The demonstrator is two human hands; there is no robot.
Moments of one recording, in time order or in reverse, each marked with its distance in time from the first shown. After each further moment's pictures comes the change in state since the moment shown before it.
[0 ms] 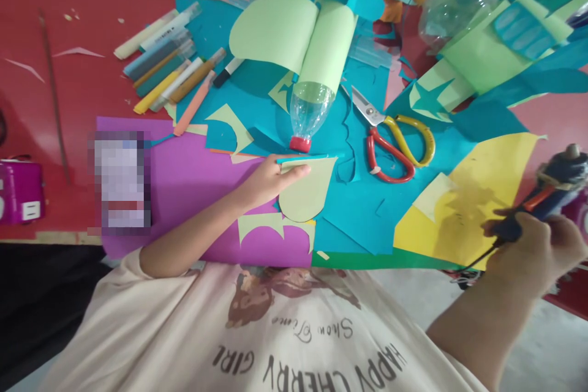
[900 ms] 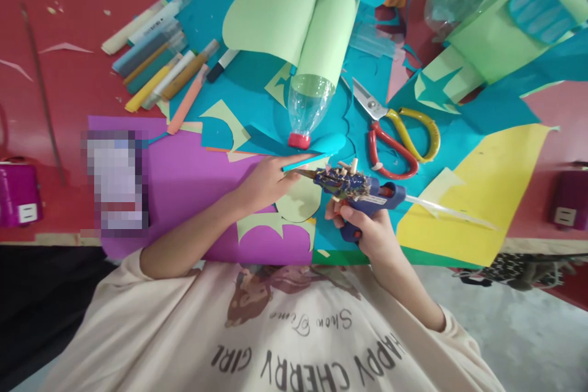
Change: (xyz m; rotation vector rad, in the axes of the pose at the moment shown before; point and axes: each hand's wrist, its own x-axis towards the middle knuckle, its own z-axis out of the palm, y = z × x) left_hand 0.003 -0.012 0.003 0.209 -0.017 0.144; right_hand -0.146 -0.049 0.071 0.512 -1.251 0.206
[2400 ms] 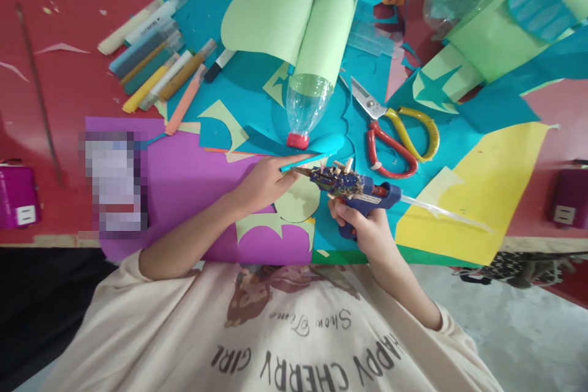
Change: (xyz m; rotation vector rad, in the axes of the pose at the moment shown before) left_hand -0.002 0.006 -0.004 -0.003 -0.033 0.025; right_hand 0.005 -0.003 0.006 -0.155 0.094 0.018
